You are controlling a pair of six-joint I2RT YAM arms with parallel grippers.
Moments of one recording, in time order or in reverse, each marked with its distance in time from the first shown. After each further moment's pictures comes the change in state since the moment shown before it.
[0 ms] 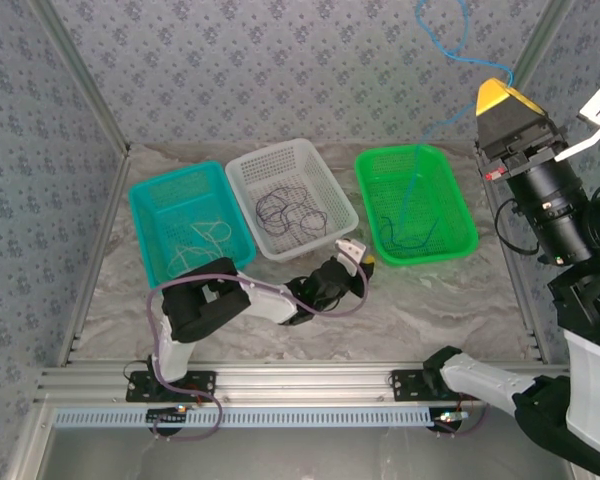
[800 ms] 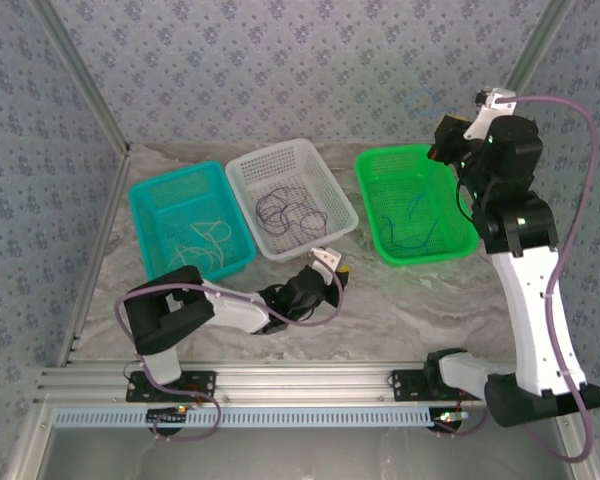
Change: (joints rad) left arm 0.000 -0.230 -0.233 -0.090 -0.046 -0.019; right arm -0.404 0.117 -0.403 -0.092 0.011 -0.224
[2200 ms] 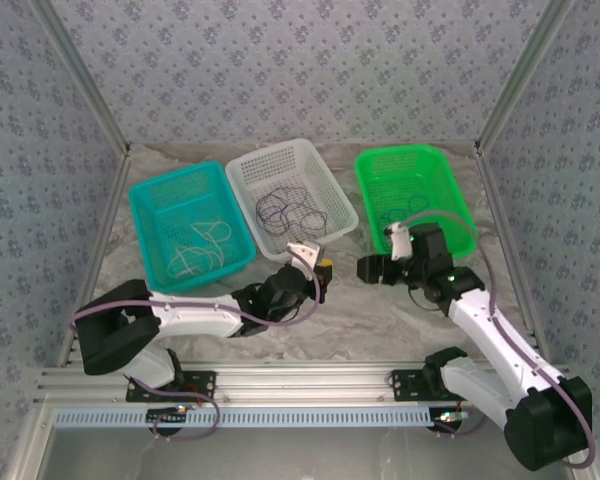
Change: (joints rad) left arm 0.003 -0.271 -0.074 -0.183 -0.055 -0.103; right arm 0.222 -0.247 -0.971 0.108 -0.439 -0.009
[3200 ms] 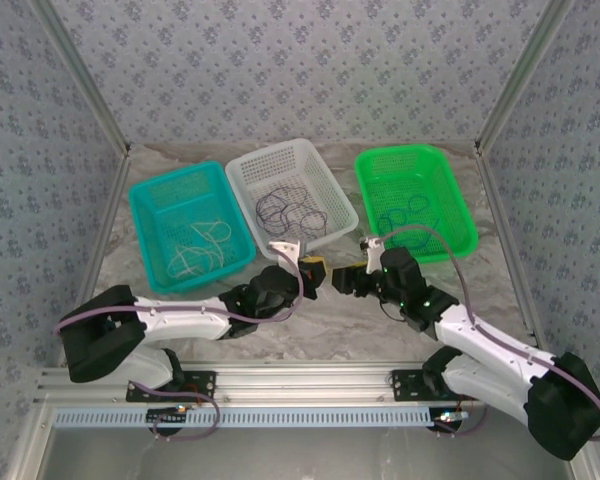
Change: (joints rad) left arm 0.032 -0.079 -0.083 0.087 0.056 -0.203; right arm 0.283 0.022 -0.201 0.496 0.217 0.204
